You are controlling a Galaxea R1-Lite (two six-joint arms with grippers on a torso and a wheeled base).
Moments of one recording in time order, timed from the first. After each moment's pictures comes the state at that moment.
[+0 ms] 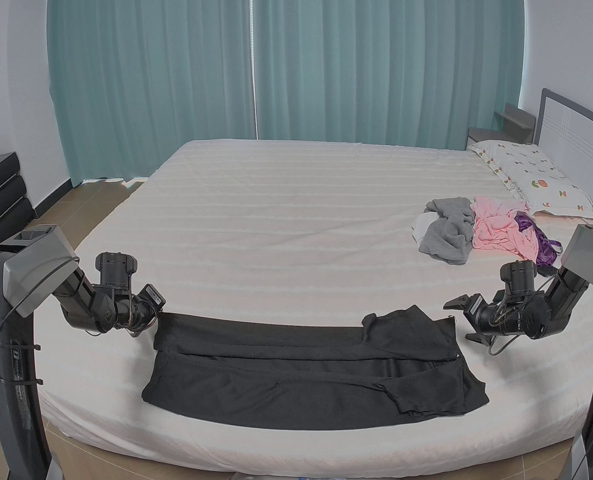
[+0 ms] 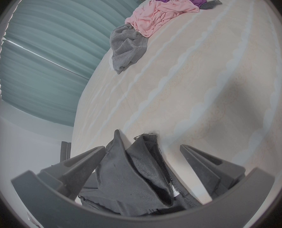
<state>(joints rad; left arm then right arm) 0.02 2.39 -1.09 -0.56 -0.09 -0.82 -0.02 2.31 -0.85 -0.68 0.27 0.80</state>
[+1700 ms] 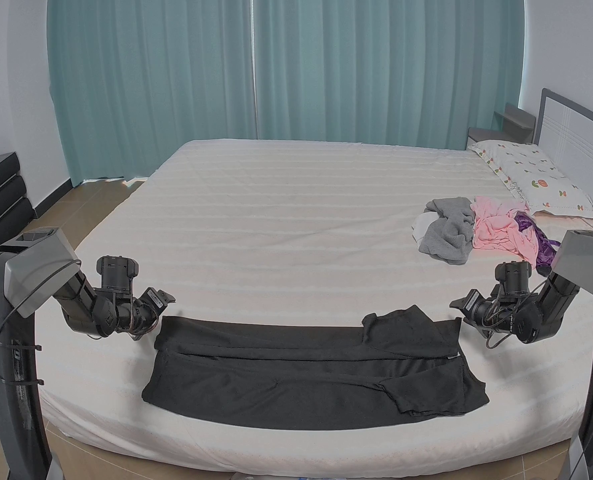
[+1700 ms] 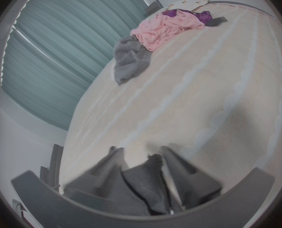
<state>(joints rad) 0.02 2.40 -1.06 -0.59 -0.10 -0.81 -0.01 2.37 -0.87 -0.82 0.15 0.75</state>
